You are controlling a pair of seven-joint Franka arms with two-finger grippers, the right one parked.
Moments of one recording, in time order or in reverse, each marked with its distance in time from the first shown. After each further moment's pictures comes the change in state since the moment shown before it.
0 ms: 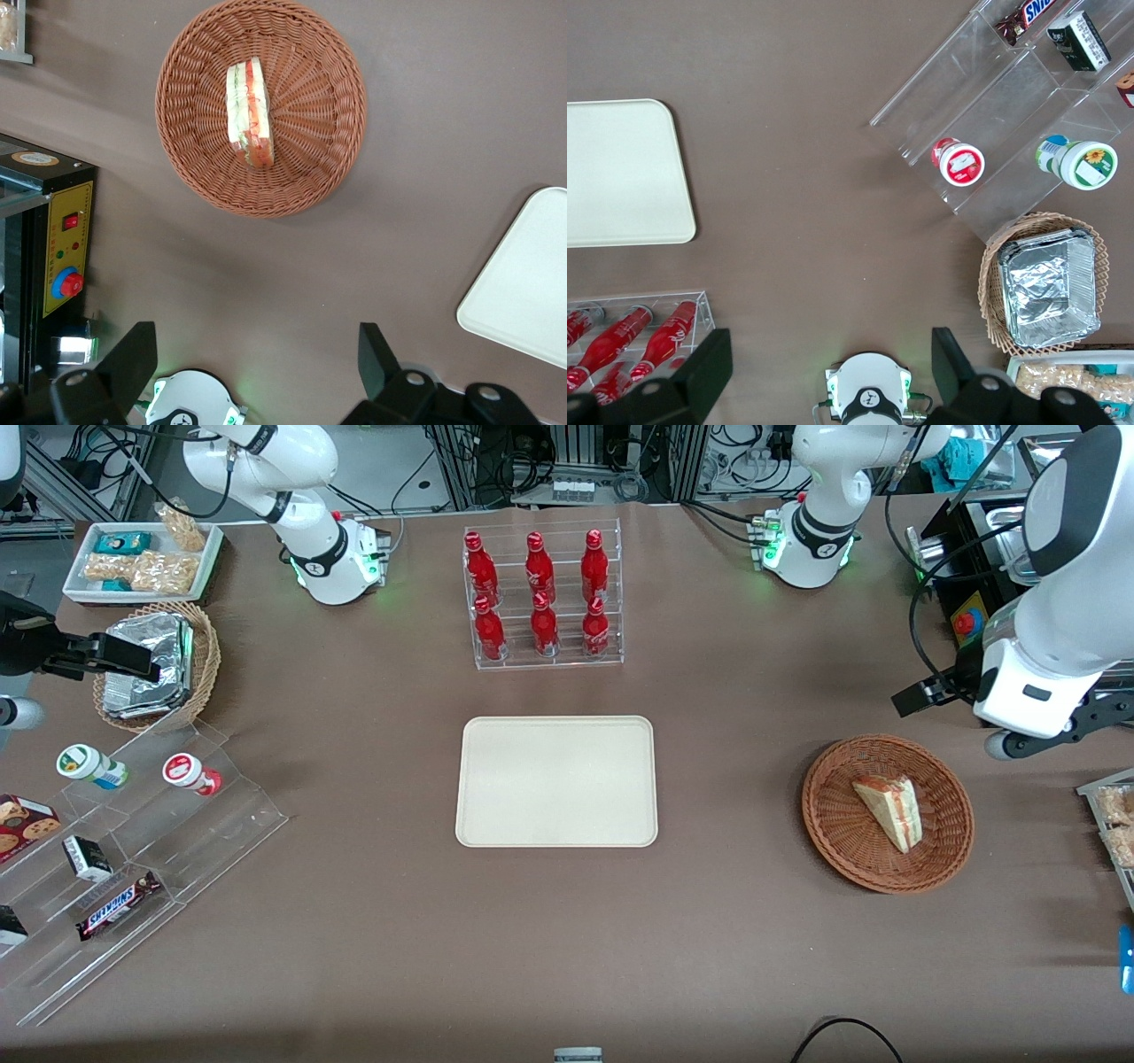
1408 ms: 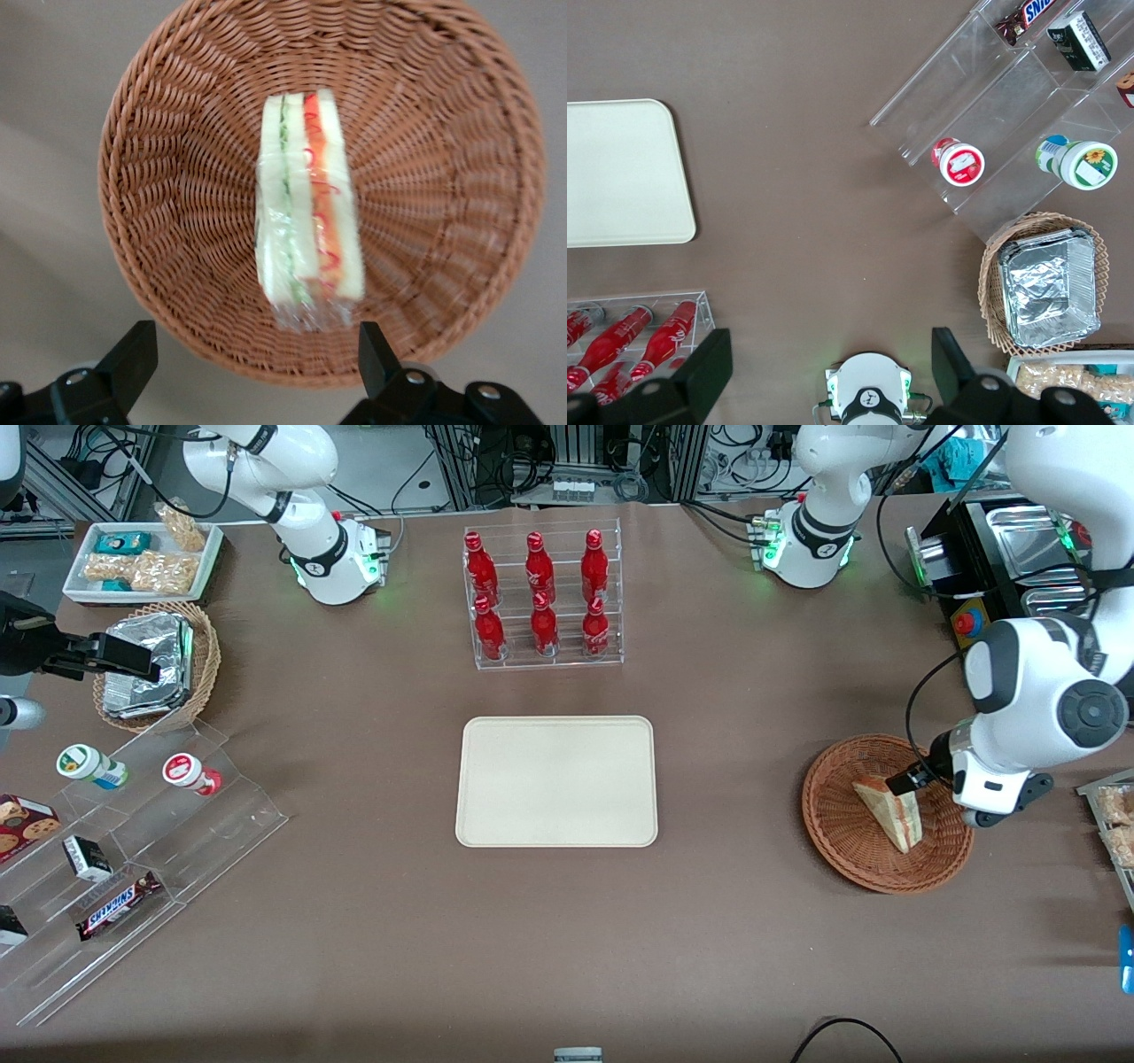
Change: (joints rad) arm 0.196 0.098 0.039 -0.595 0.005 0.787 -0.007
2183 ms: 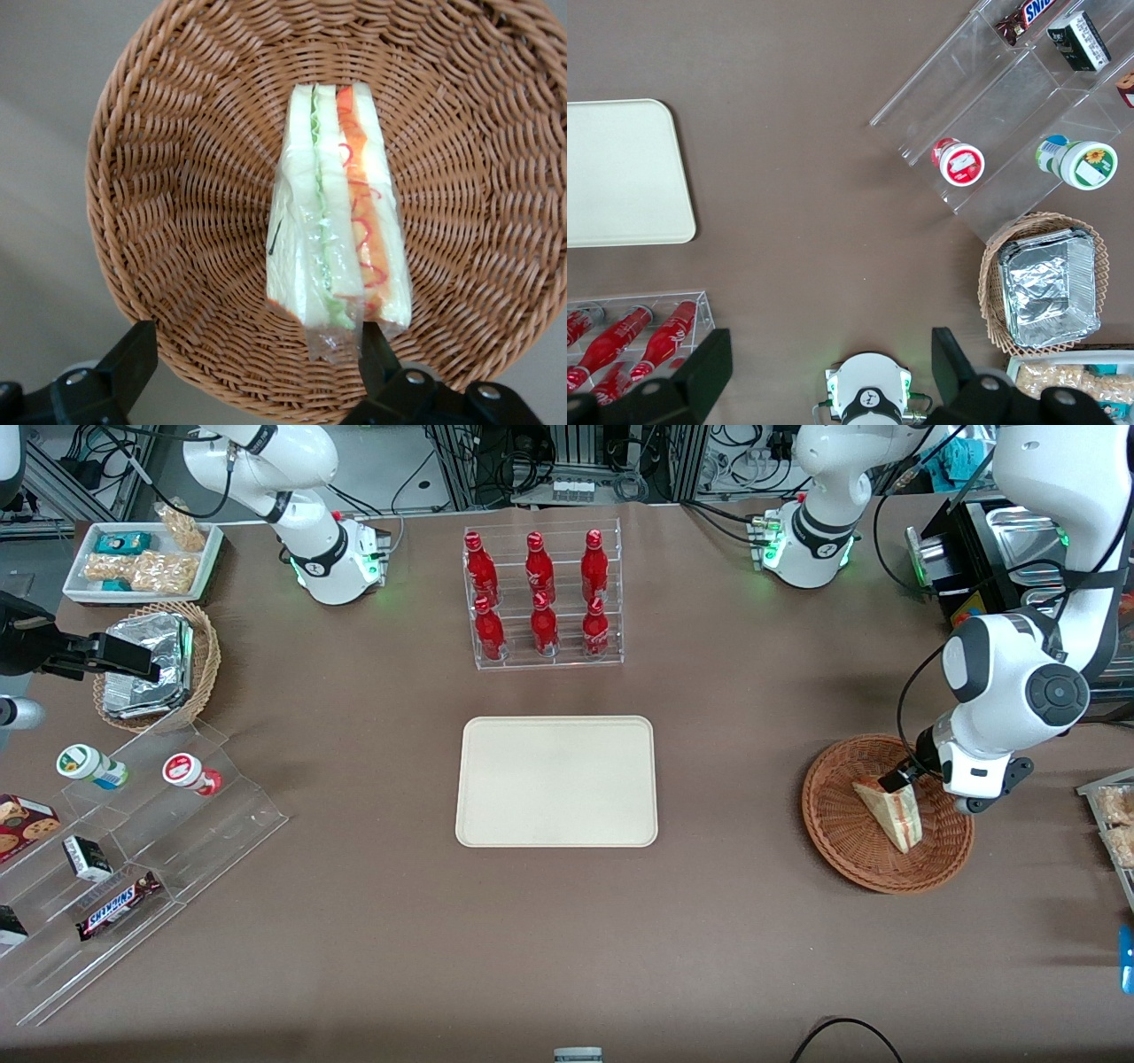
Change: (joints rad) arm 0.003 -0.018 0.008 -0.103 -0.002 0.132 -0.107
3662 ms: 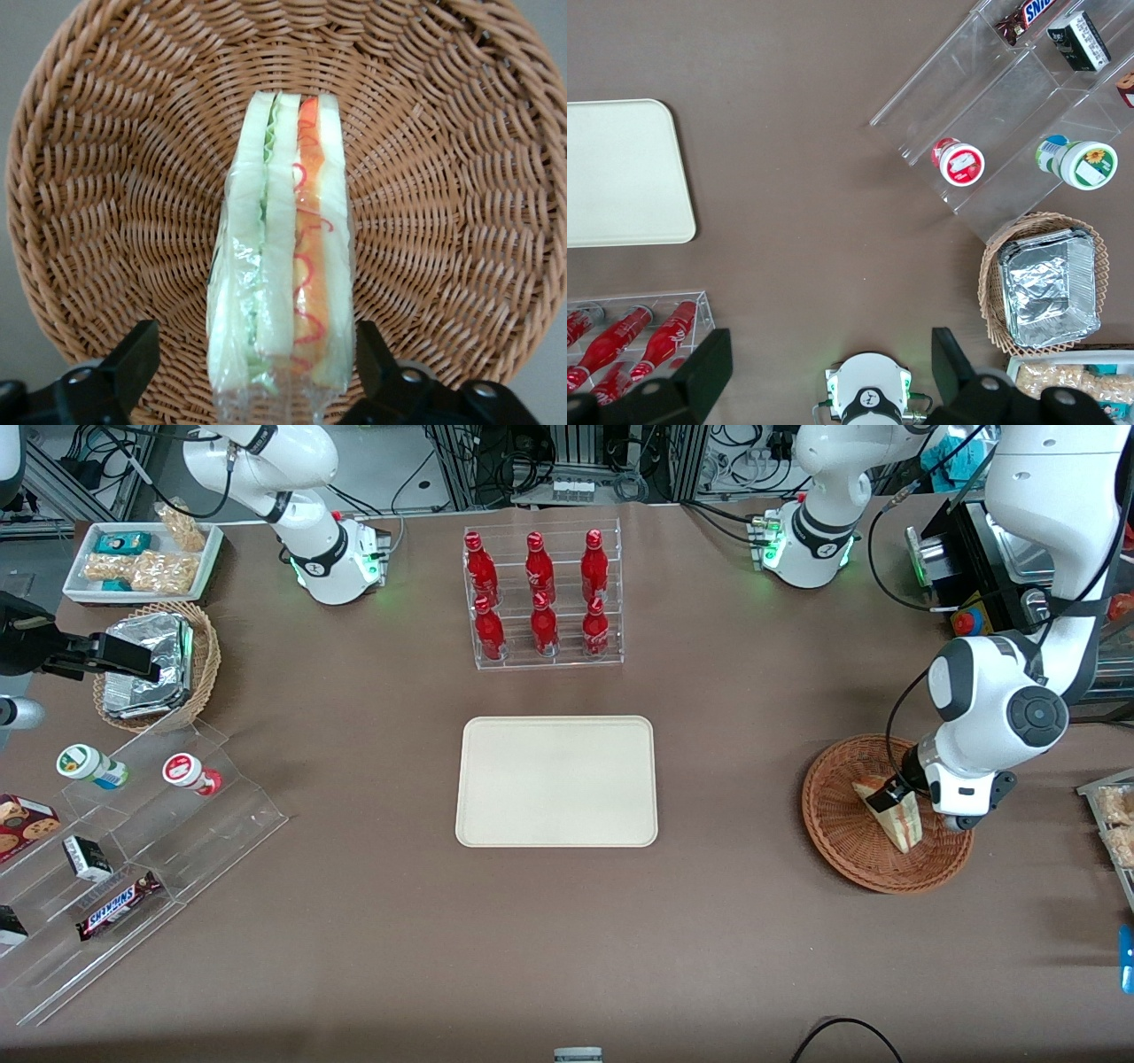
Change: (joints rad) arm -0.015 0.101 -0.011 0.053 0.000 0.051 -0.079
